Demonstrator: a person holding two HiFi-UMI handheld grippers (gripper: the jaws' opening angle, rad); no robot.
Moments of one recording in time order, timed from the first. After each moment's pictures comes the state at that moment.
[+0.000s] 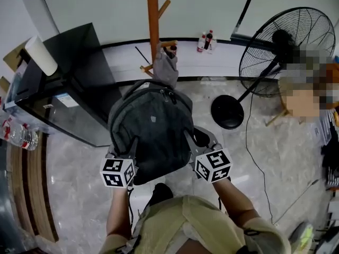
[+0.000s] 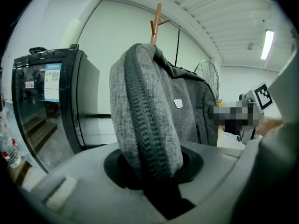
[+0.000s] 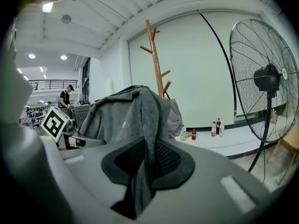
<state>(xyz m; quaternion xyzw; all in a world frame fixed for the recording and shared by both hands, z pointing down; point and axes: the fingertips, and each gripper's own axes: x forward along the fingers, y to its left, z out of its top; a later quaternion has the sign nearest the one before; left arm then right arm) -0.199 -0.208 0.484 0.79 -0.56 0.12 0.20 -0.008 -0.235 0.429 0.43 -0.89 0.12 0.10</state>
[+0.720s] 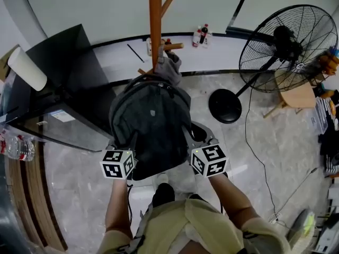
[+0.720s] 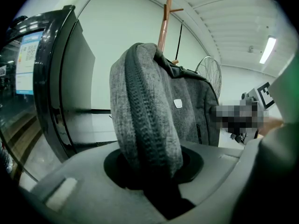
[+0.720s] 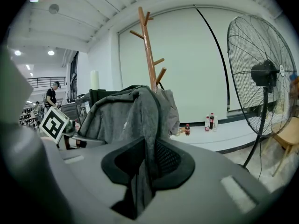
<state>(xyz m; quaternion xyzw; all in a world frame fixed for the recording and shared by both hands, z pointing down) -0.231 -0.284 0.518 0.81 -0.52 0.14 0.23 -0.044 -0.293 0.456 0.48 -0.86 0.15 0.13</state>
